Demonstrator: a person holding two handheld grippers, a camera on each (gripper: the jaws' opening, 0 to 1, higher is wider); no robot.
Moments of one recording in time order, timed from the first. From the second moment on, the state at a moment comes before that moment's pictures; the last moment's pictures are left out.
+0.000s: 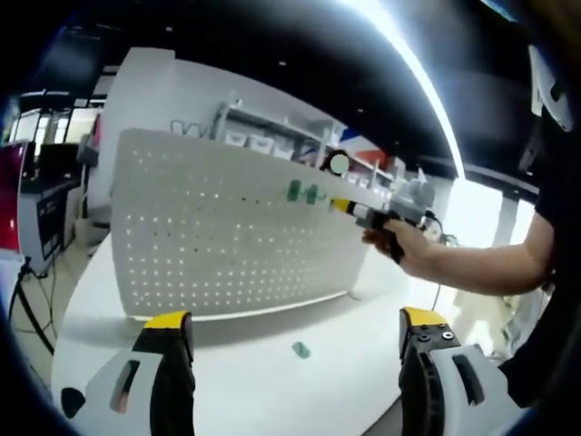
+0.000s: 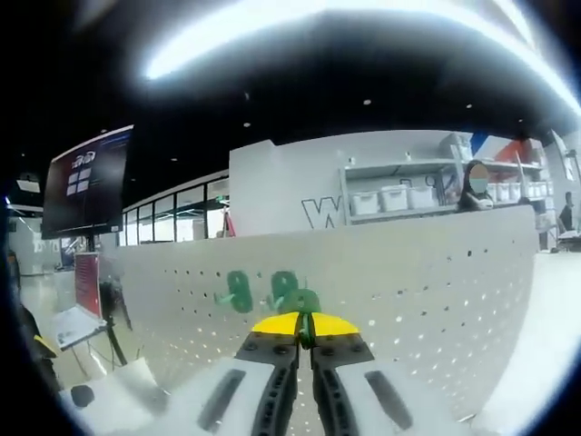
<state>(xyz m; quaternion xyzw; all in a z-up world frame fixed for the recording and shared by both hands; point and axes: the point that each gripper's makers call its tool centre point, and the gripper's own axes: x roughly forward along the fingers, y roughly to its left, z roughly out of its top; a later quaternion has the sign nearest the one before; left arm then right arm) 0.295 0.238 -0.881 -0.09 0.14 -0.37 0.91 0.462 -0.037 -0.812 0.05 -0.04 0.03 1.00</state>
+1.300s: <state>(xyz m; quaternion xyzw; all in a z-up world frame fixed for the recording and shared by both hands) 0.308 0.252 -0.890 -0.08 0.15 -0.35 0.92 0.490 -0.059 -0.805 0.08 -0.09 -0.03 0.99</state>
